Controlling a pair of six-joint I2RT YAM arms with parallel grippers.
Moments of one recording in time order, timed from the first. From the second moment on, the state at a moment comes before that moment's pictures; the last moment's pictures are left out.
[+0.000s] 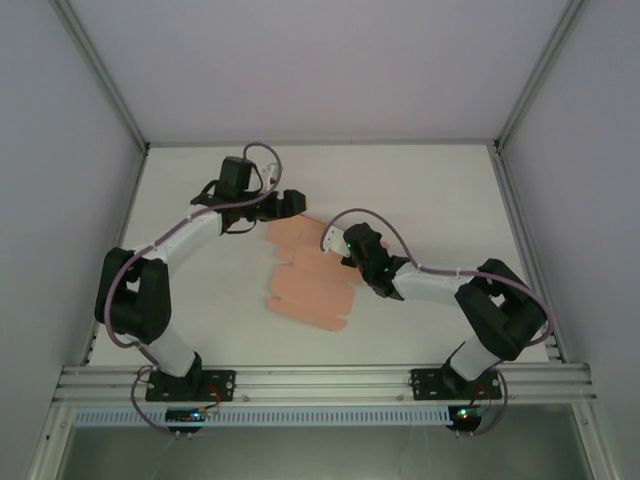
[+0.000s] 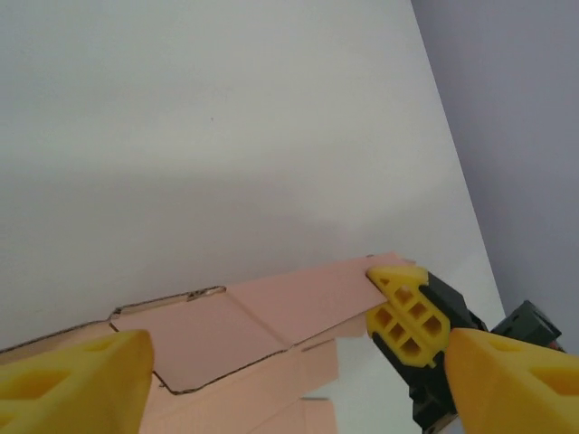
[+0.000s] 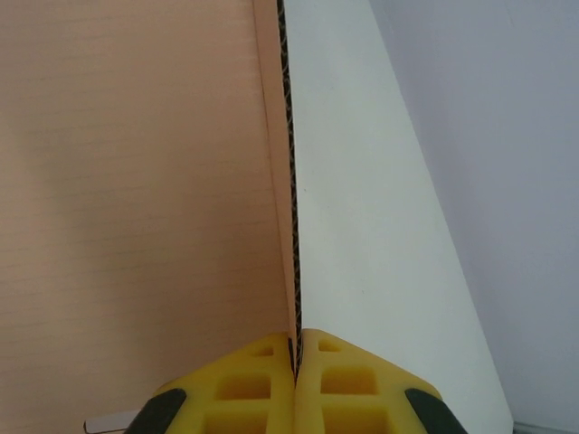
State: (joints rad) left arm -0.37 1.63 1.19 -0.27 0.62 -0.47; right arm 0.76 1.57 0.73 0.28 0.46 -0.76
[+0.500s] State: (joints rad) left arm -0.45 1.66 1.07 -0.15 0.76 -0.50; right arm 0.78 1.57 0.73 0.29 0.46 -0.72
